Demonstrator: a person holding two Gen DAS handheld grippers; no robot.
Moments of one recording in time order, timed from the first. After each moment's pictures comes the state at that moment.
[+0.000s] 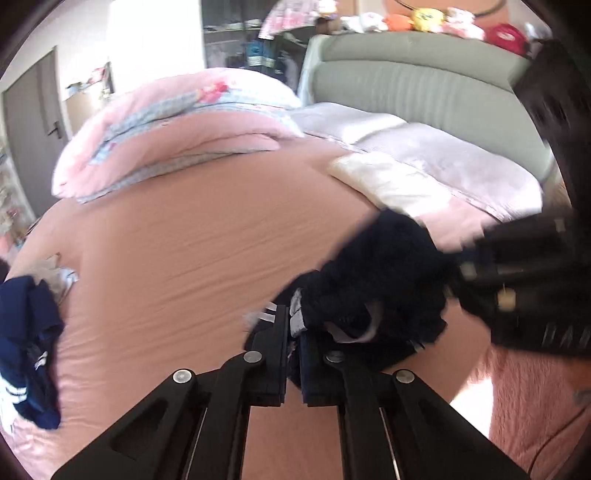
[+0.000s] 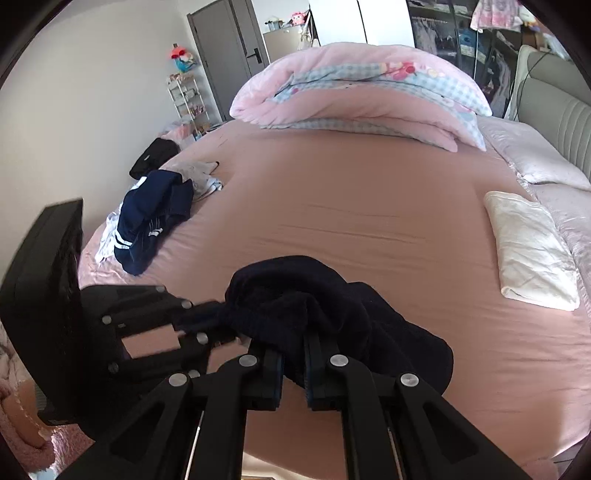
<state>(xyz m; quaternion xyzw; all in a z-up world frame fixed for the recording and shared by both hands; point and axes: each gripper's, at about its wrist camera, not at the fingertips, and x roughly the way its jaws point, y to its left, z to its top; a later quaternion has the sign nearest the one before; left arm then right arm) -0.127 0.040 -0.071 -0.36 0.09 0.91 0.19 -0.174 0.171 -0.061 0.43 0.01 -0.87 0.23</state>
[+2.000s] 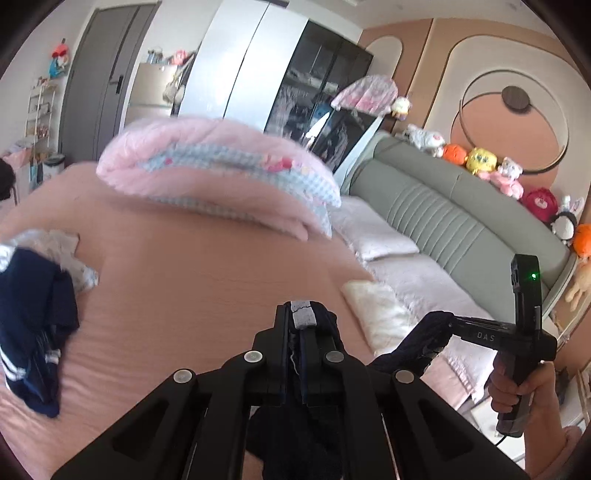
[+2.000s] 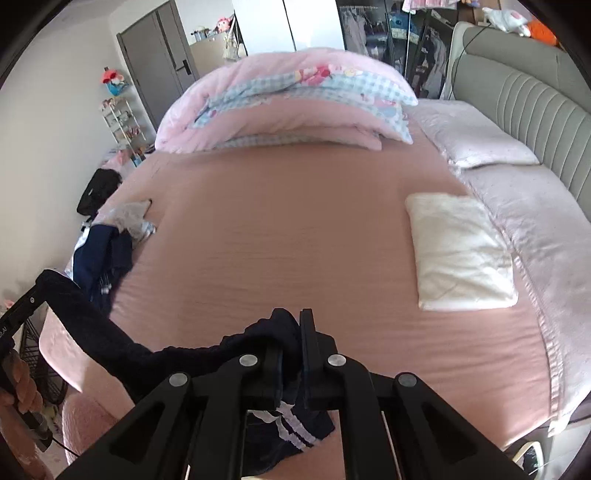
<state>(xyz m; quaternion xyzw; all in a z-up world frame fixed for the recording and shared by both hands) -0.175 -0.053 0.092 -0.26 -0.12 0.94 0.17 -0.236 0.234 0.061 0.41 -0.04 -0.90 0.13</state>
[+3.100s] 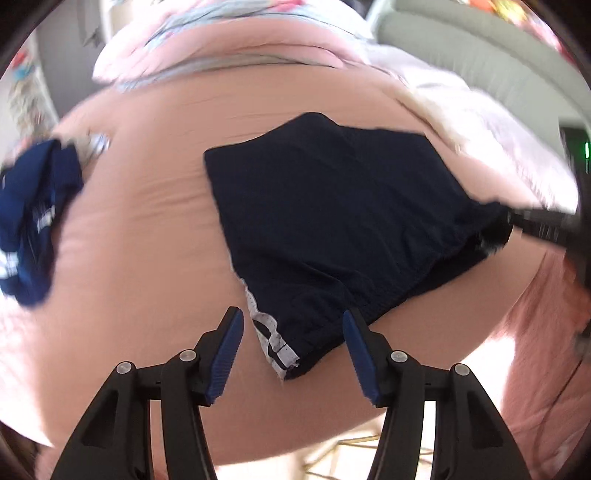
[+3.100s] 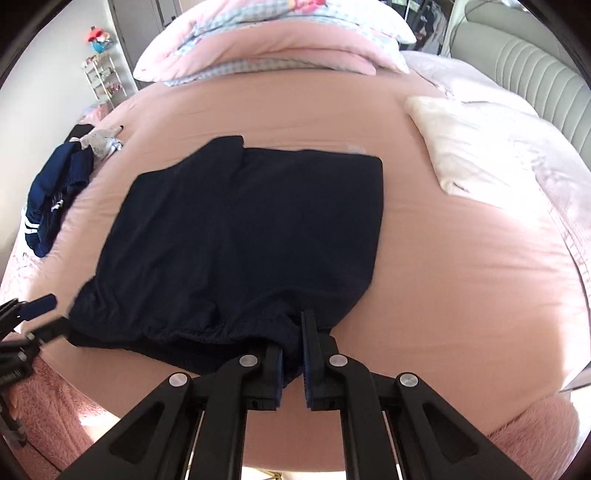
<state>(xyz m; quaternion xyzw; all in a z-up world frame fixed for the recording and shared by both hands) -0.117 -0.005 -0.161 -0.50 0.08 0.86 0.12 -0.167 0.214 -0.146 0.50 0.00 -0.86 0.09</state>
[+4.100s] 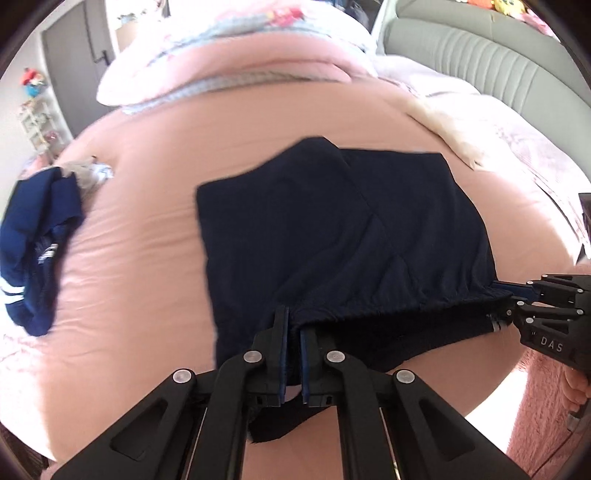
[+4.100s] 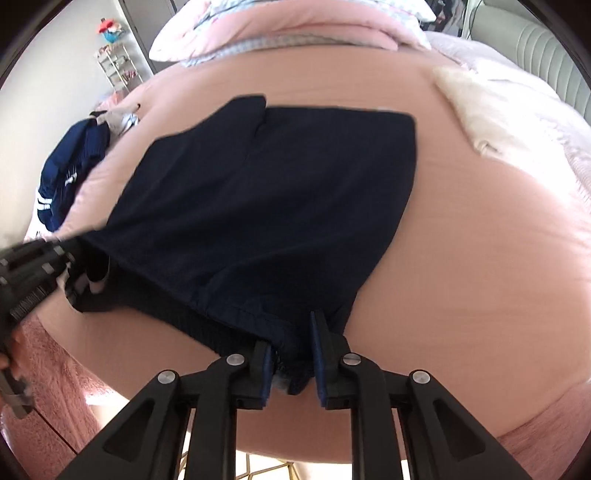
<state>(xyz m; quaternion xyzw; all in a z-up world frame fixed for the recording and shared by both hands) -0.149 0.022 -0.155 -0.46 0.07 0.88 0.07 -0.153 0.203 -0.170 0.52 0.00 -0.84 0.13</state>
